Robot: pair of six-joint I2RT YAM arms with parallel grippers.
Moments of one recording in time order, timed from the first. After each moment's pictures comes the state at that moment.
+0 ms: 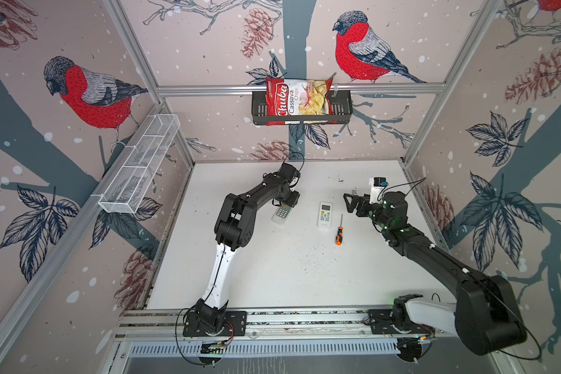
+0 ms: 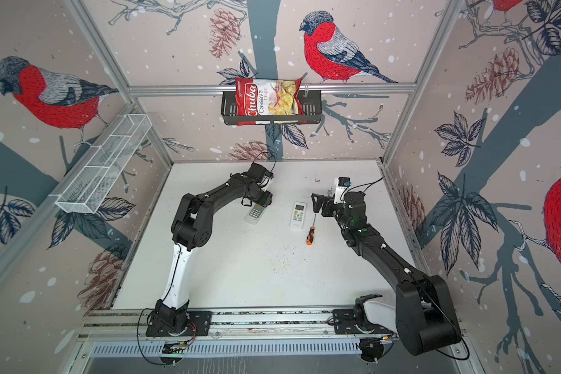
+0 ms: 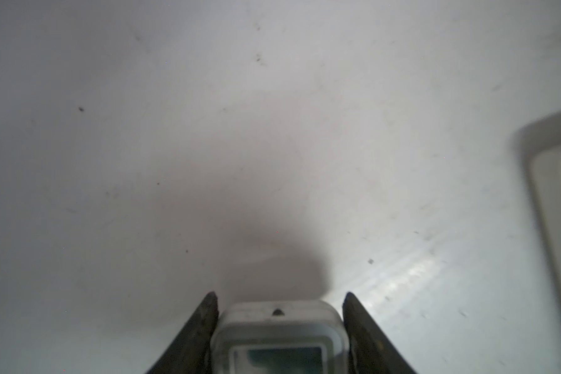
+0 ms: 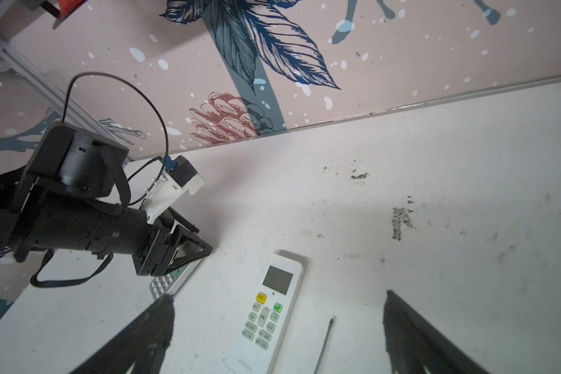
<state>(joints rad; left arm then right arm) -0.47 2.29 1.87 -0.68 0.12 0.05 0.26 1.21 0.62 0.26 -0.22 0.30</state>
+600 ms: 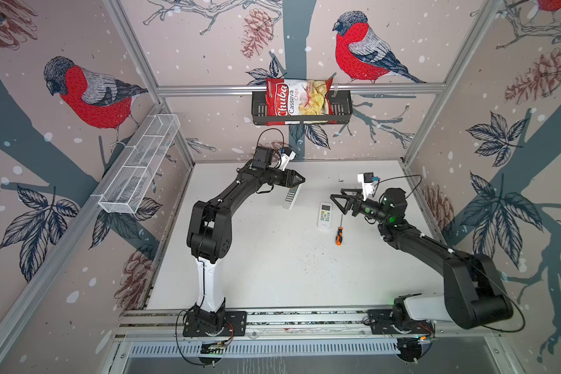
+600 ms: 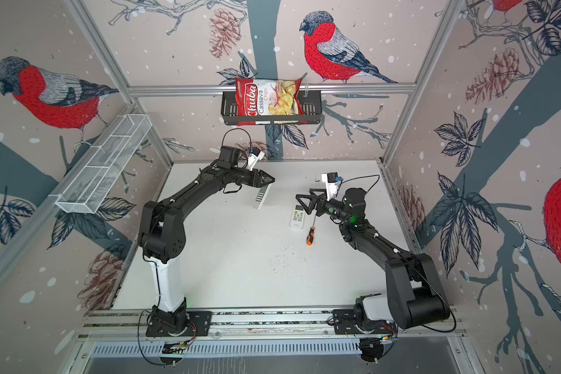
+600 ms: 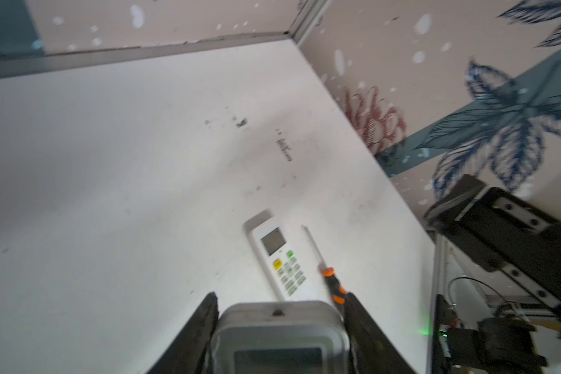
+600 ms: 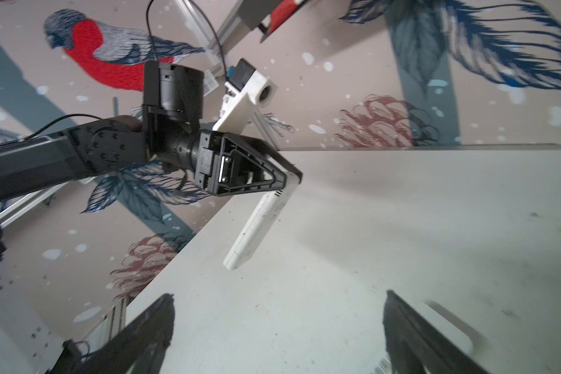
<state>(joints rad) -0.35 2.01 1.68 -0.33 0.82 -0.17 0.26 1.39 0.67 0.62 -0.79 0.42</state>
